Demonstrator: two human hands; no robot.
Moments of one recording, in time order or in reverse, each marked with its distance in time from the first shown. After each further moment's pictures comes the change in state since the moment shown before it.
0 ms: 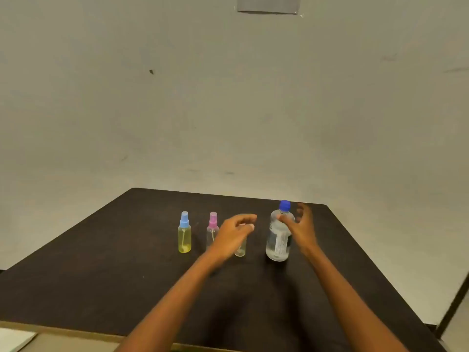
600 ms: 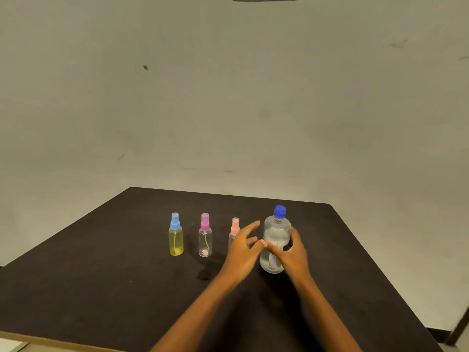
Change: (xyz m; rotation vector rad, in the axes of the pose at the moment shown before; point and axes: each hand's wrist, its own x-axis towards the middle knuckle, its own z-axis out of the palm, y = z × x) left_hand 0.003 -0.012 0.054 -0.046 0.060 -0.027; right_hand -0.030 0.040 0.009 0.113 -0.110 -0.050
